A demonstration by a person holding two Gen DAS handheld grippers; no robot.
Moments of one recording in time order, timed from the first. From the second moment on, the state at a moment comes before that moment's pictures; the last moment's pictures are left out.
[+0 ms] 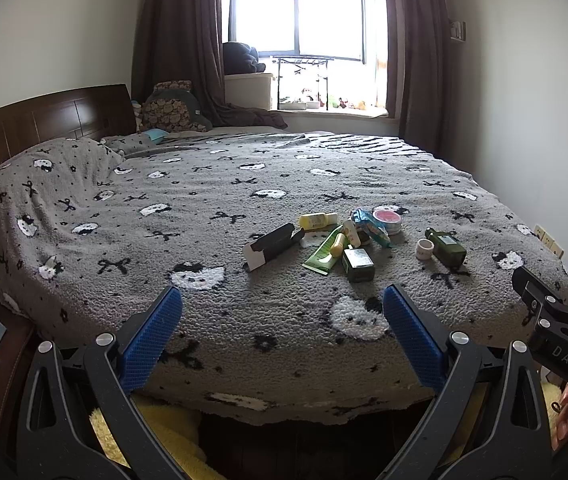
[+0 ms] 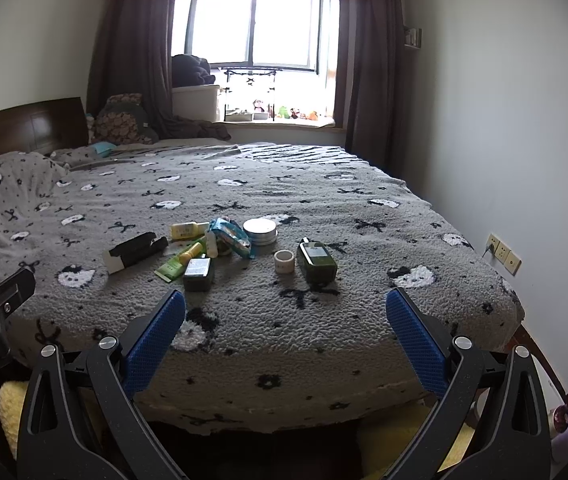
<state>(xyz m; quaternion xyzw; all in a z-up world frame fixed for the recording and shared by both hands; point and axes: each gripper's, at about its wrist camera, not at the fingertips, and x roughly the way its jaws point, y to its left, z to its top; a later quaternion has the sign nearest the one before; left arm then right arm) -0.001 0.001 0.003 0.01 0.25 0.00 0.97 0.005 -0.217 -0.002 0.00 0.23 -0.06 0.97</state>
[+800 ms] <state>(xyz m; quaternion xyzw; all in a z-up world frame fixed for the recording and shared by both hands) -0.002 -0.005 0.006 0.01 0.25 0.00 0.97 0.006 -0.218 -0.001 0.00 0.23 -0.06 0.97</state>
